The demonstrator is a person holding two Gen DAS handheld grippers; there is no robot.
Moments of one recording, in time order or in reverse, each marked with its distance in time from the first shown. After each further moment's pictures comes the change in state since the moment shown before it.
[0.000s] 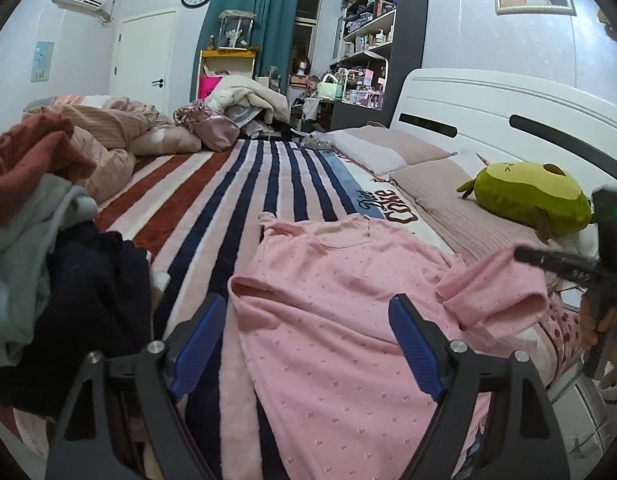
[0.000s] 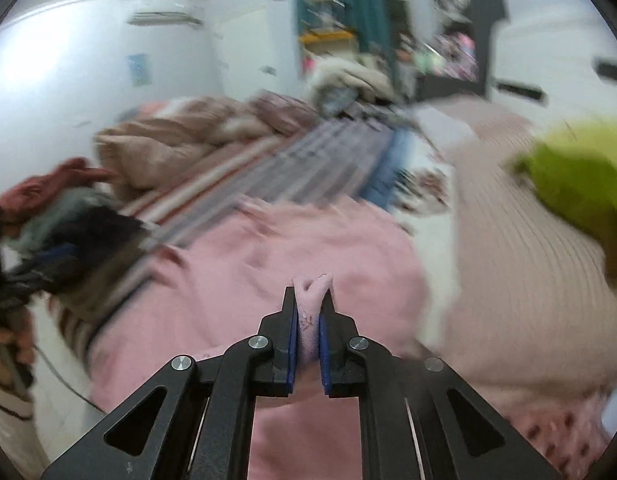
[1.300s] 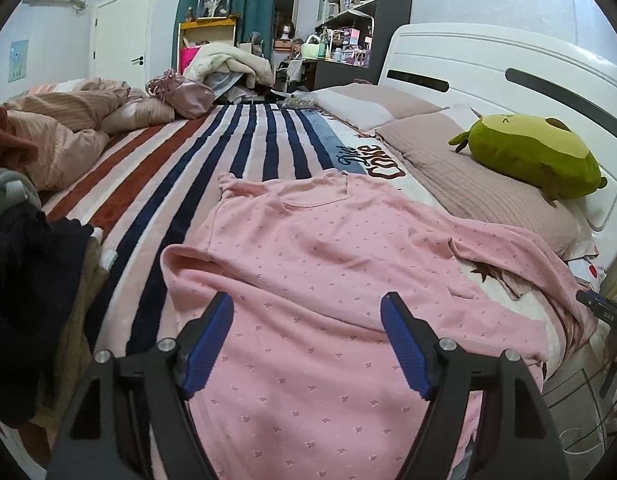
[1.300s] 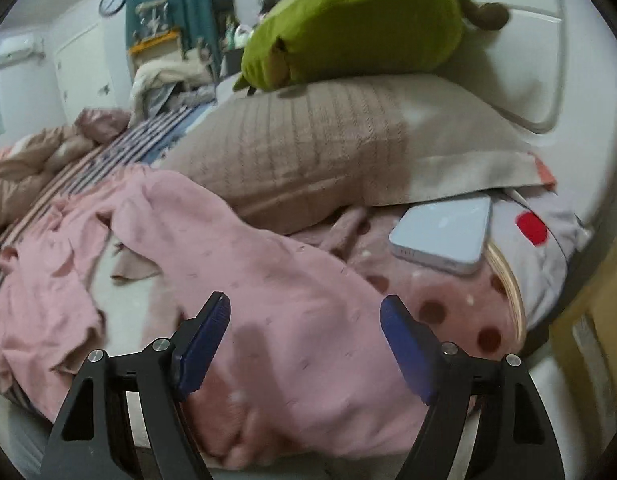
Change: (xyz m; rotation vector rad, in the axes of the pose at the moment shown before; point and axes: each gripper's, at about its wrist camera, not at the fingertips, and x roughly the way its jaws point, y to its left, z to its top) left arm 0.056 -0.053 -0.011 0.052 0.137 -0.007; right arm -0.088 -0.177 -0.142 0.280 0.028 -0.428
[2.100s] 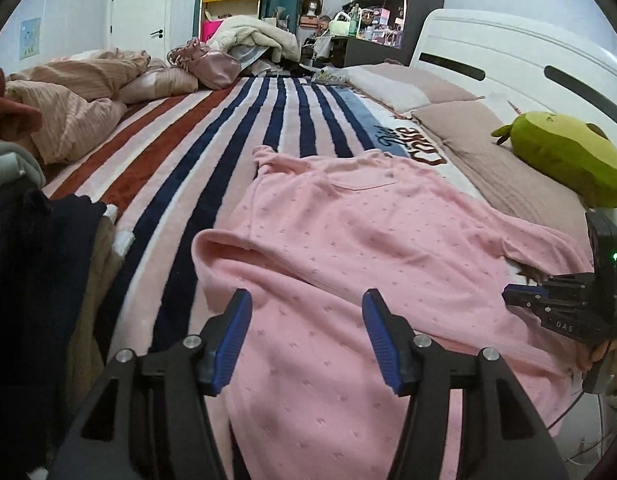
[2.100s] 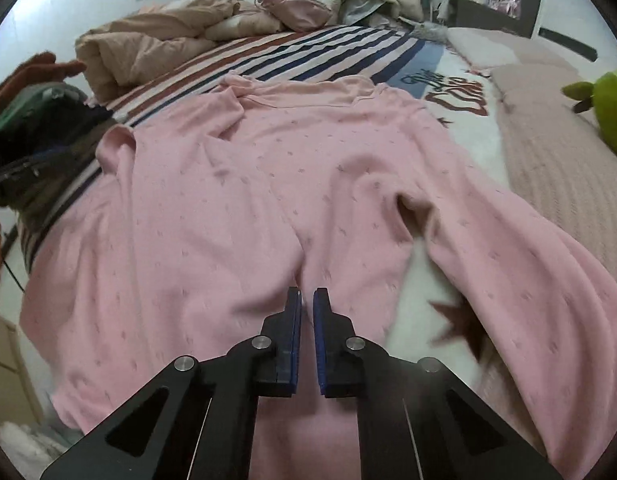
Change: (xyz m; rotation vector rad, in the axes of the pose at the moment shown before) left arm 0.036 0.042 0.007 -0.057 0.085 0.060; right arm 0.097 0.261 0.041 -0.477 0.254 0.423
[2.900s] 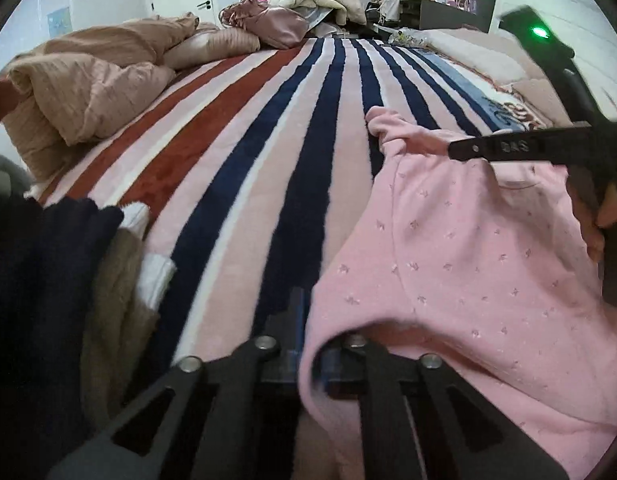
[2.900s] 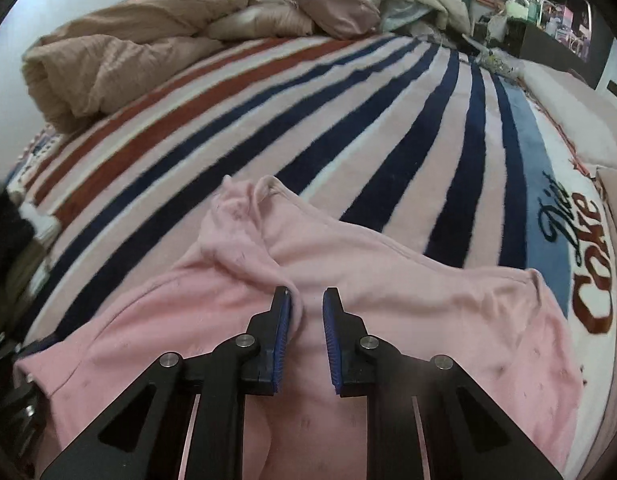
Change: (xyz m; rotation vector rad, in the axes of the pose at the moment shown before) left arm 0.116 0.076 0.037 -0.059 0.134 0.238; right arm 0.165 0.063 0.240 -0.076 0.003 0.040
